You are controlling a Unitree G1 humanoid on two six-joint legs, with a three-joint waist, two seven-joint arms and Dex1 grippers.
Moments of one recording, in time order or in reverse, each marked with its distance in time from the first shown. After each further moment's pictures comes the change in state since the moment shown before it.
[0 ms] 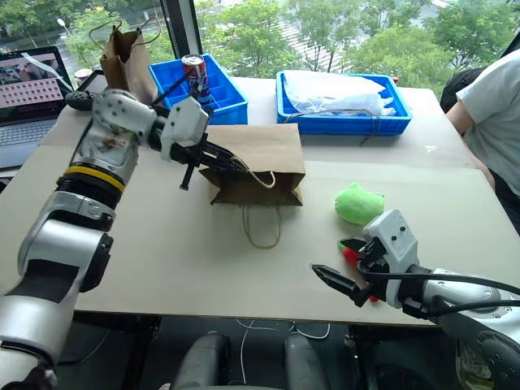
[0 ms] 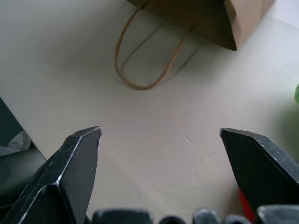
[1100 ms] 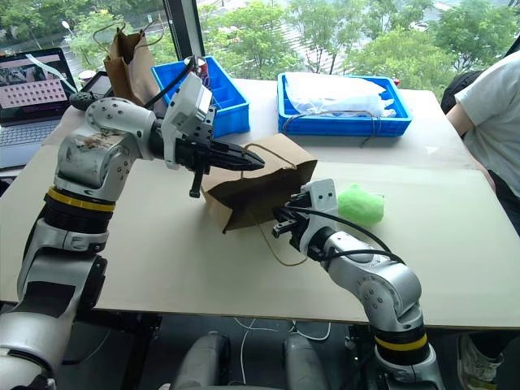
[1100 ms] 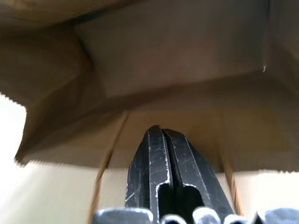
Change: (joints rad) left arm 0.182 -0.026 0.123 -0.498 -0.100 0.587 0.227; right arm -0.495 0.615 0.439 0.397 -0.301 -0.109 -0.378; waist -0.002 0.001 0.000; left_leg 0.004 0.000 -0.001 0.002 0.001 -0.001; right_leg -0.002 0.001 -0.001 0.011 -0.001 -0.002
